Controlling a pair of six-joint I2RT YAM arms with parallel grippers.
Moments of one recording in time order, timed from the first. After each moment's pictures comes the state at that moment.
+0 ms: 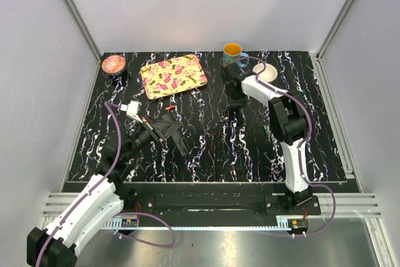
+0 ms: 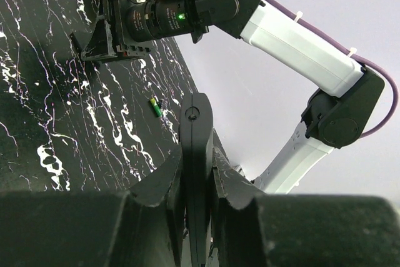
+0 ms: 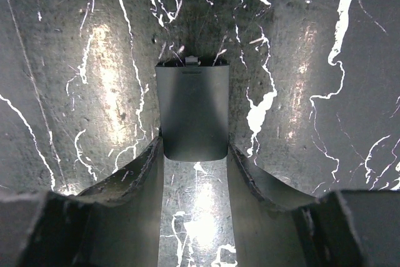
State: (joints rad) left arm -0.44 0.58 0.34 0.29 0.34 -1.00; right arm 0.45 2.19 1.71 -0.71 0.17 0.38
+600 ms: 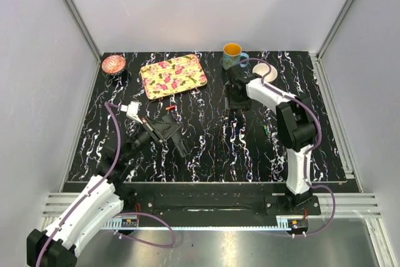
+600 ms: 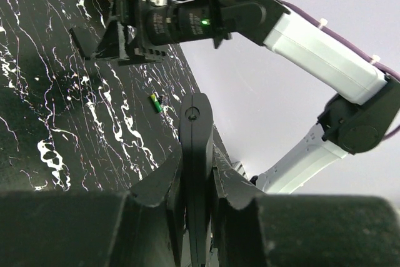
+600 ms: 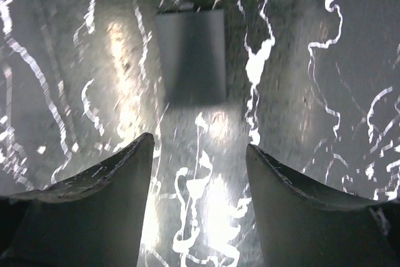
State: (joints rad) left arm -0.44 0.58 0.34 0.27 0.36 -1.00; right arm 0.45 2.10 1.60 -0.70 0.15 0.42
